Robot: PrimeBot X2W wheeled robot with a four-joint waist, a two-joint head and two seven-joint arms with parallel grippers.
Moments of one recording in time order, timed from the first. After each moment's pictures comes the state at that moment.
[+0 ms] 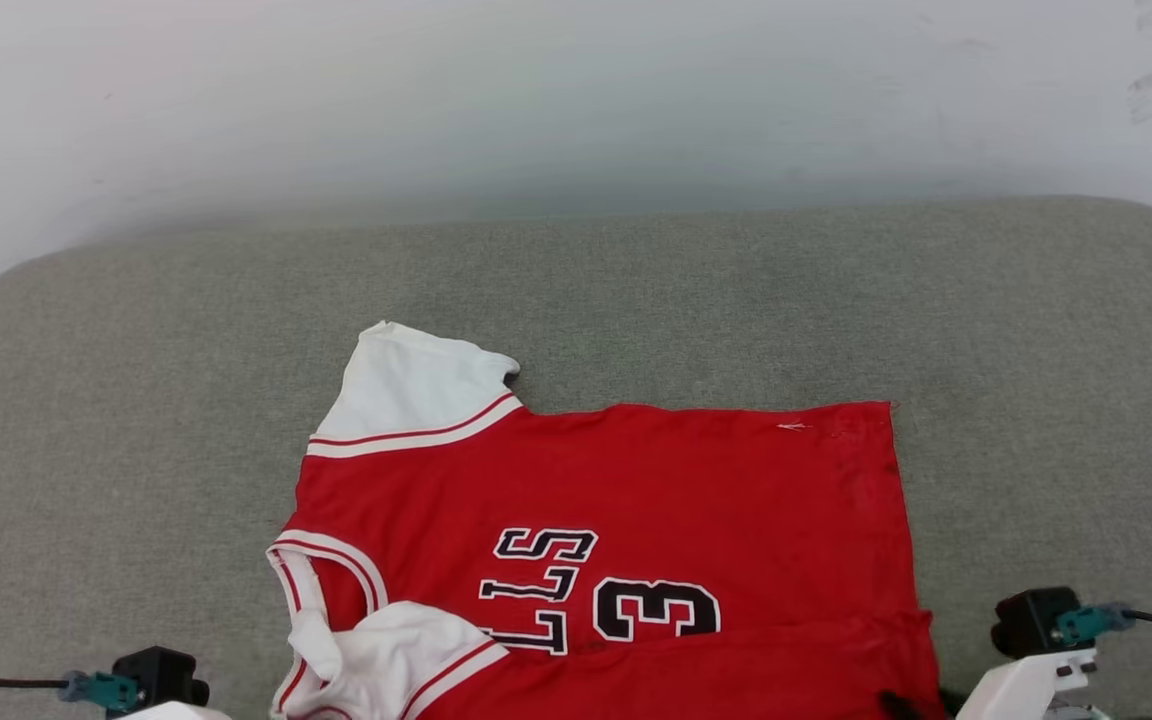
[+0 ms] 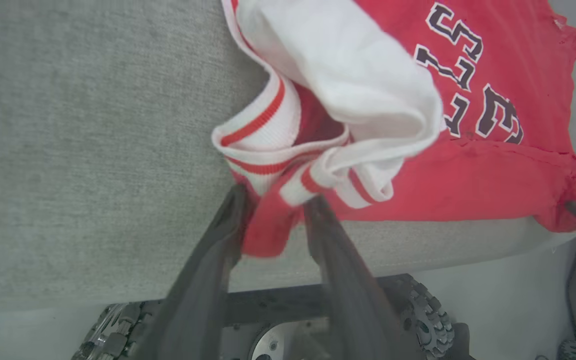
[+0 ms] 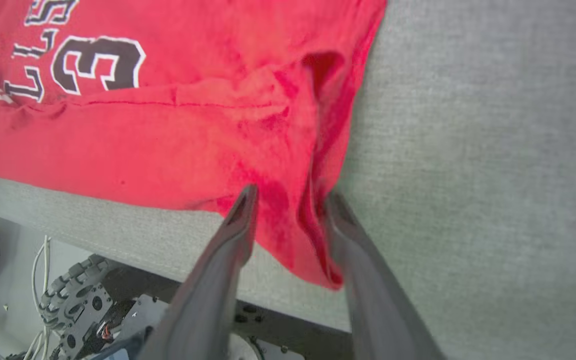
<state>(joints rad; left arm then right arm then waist) 0.15 0.62 -0.38 -0.06 -1.14 0.22 0.38 0.09 -0.24 0.11 0.08 0.50 0.13 0.69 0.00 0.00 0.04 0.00</state>
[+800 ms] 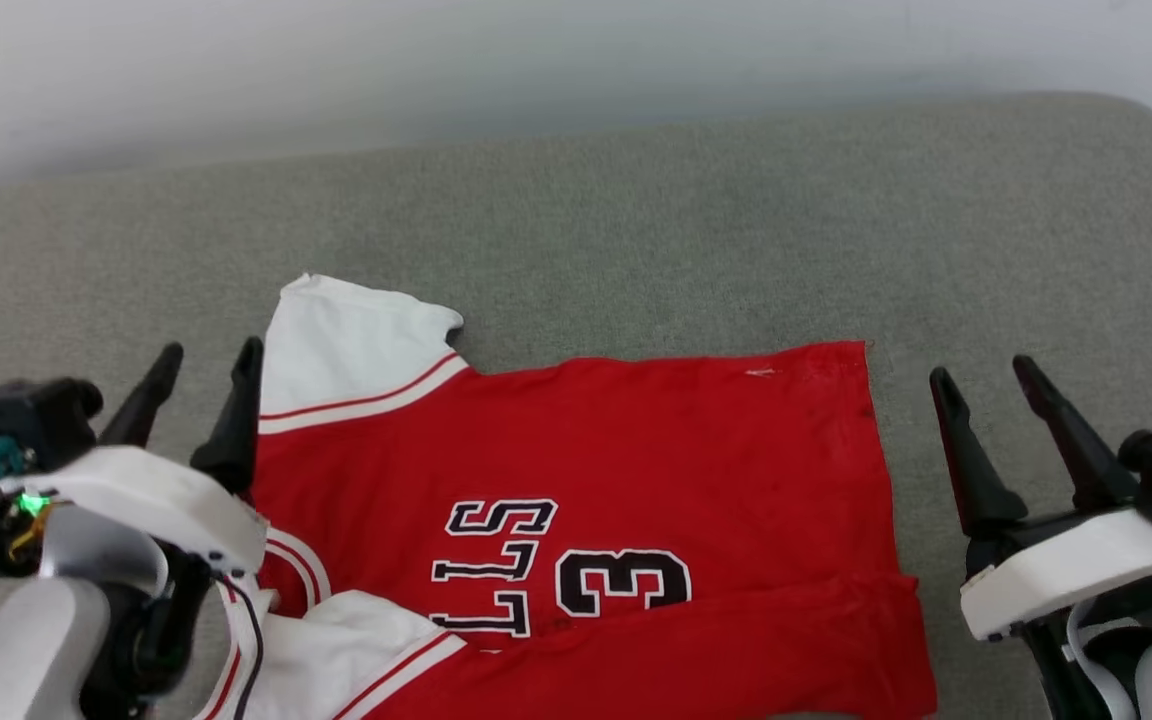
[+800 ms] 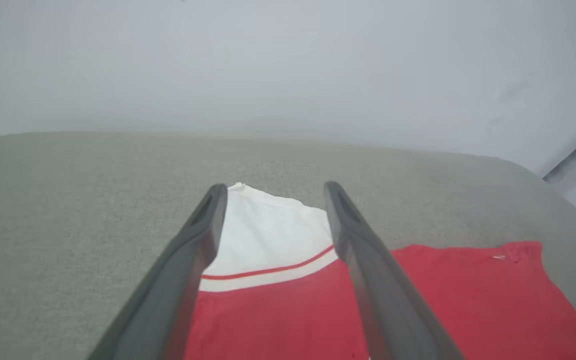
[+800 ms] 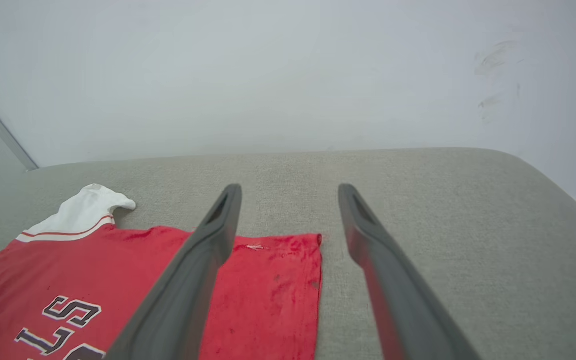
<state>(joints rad) -0.19 0.60 -0.31 -0.11 -0.81 0.25 0.01 -0.06 -0.12 0.02 -0.16 0.26 0.13 0.11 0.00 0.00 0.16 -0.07</state>
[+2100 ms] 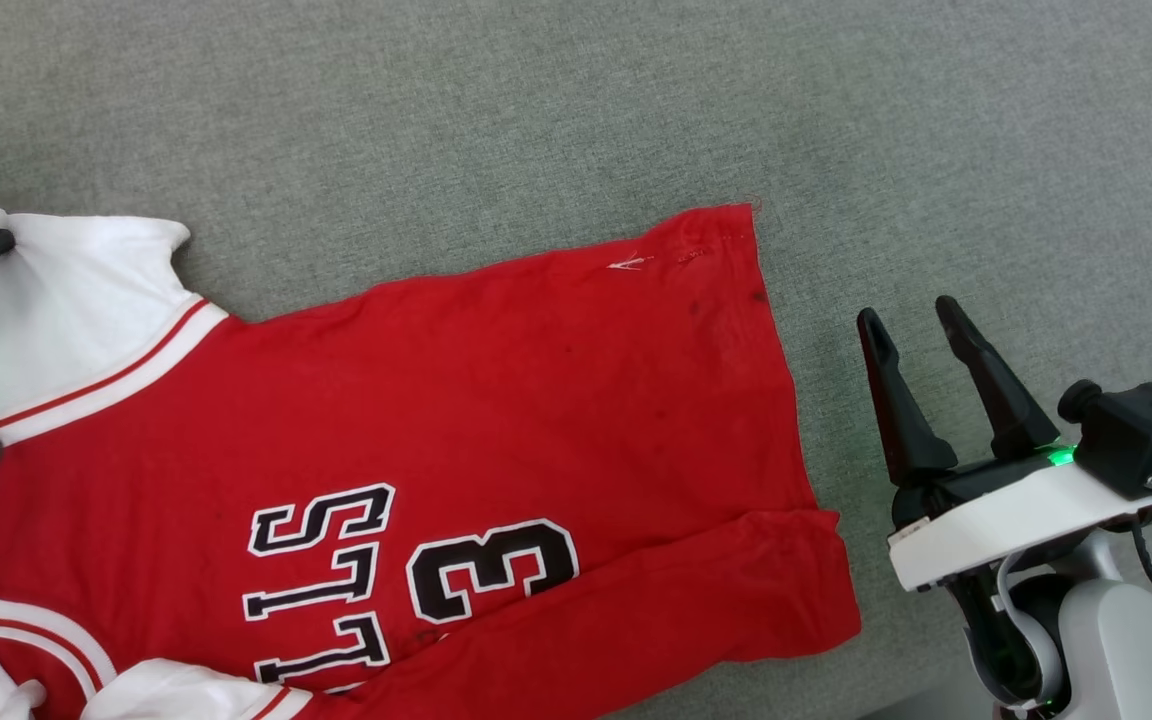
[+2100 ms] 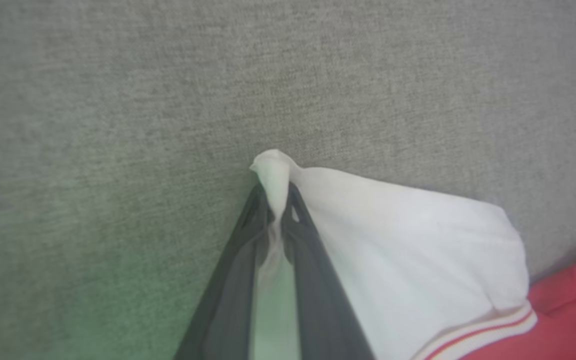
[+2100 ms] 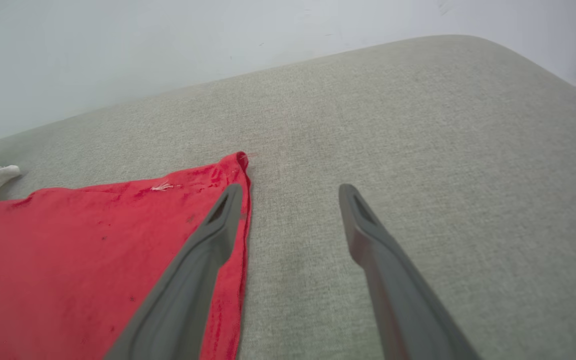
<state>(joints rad) -0.85 0.84 -0.38 0.47 -1.07 0.02 0.88 -0.19 -0.05 0.10 -0.08 0.31 0.13 0.02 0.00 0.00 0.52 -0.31</state>
